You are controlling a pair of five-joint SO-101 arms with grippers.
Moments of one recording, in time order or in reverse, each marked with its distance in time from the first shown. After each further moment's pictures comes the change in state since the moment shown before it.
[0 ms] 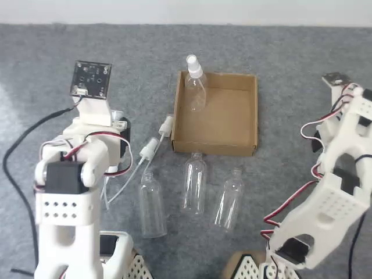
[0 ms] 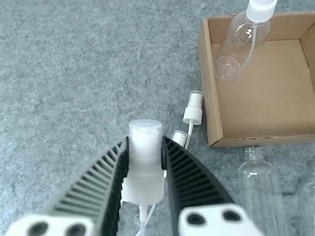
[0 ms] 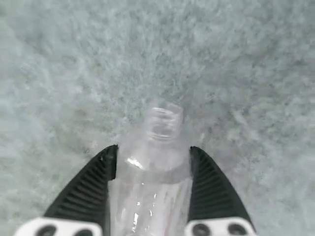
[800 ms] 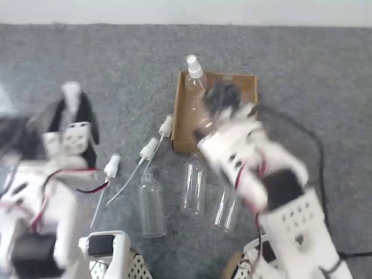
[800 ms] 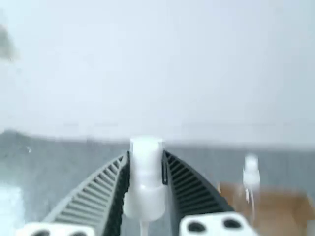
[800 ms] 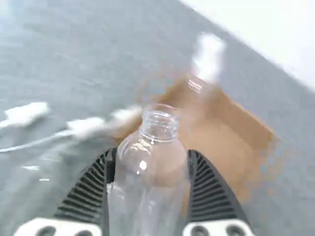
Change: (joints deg) left arm -7.3 -20.7 -8.1 -9.9 5.5; right arm -60.8 -78.7 54.5 -24.6 -27.8
